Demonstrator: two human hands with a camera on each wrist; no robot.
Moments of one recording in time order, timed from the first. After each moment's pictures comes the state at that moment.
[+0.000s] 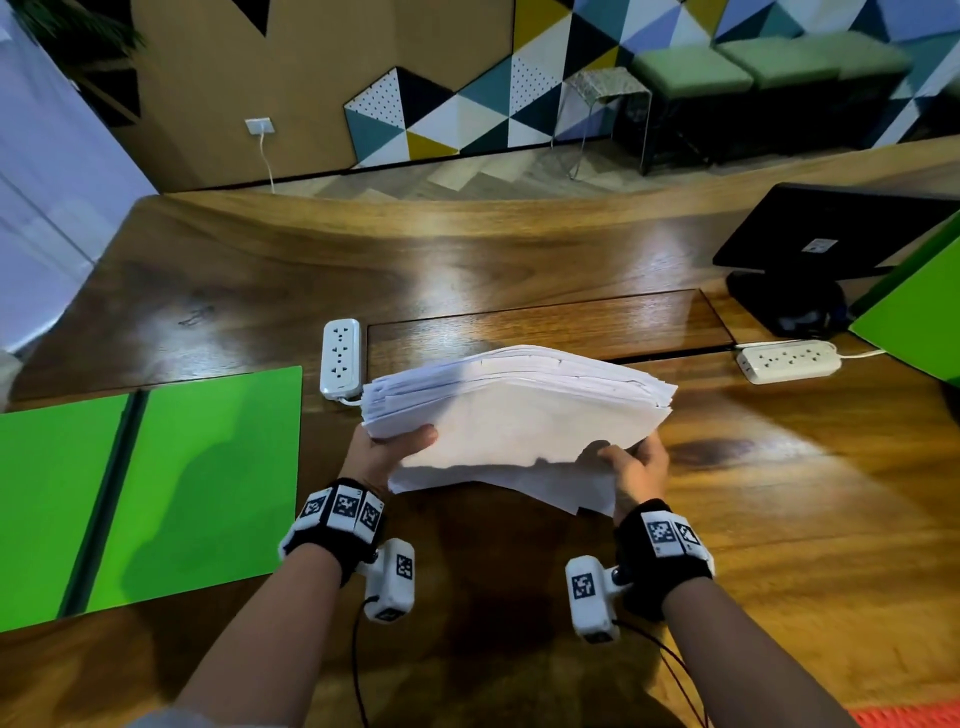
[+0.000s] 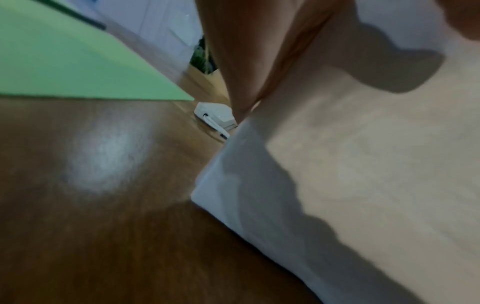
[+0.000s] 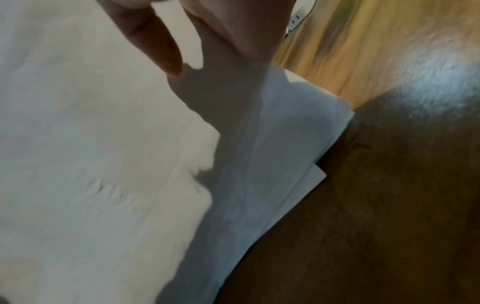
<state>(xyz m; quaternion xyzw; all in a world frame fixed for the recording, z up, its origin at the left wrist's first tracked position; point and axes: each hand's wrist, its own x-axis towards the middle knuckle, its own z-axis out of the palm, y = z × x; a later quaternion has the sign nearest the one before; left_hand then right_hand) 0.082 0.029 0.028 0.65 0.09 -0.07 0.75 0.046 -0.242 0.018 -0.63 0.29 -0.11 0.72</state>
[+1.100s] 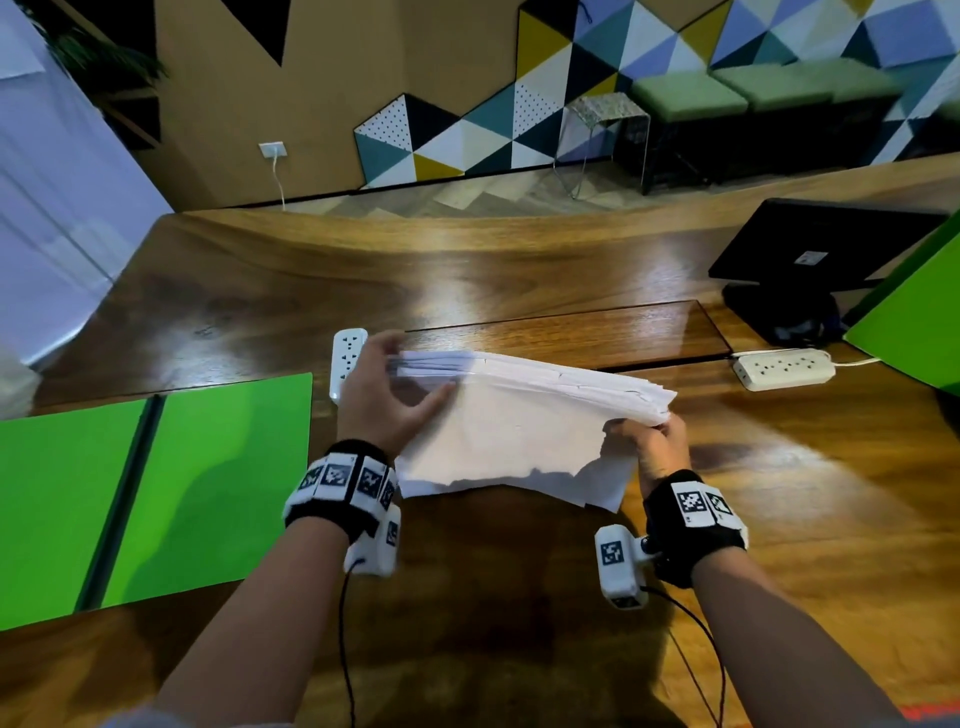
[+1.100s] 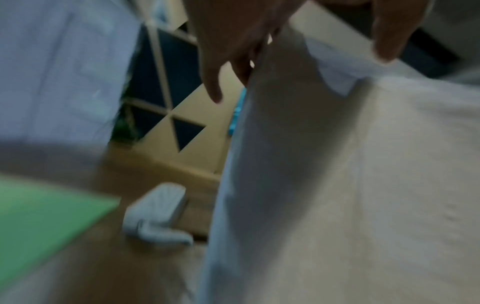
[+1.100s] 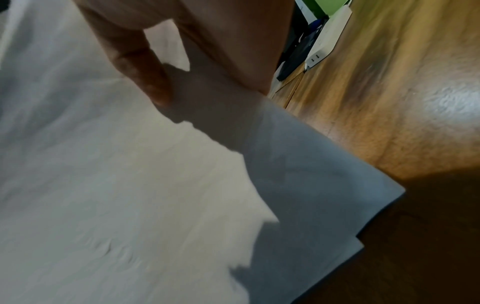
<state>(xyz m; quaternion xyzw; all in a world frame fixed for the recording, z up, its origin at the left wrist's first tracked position) 0.083 0.015 0.103 0.89 -0.03 0.14 0.43 0.060 -0.268 0.035 -0.63 0.21 -0.06 0.75</state>
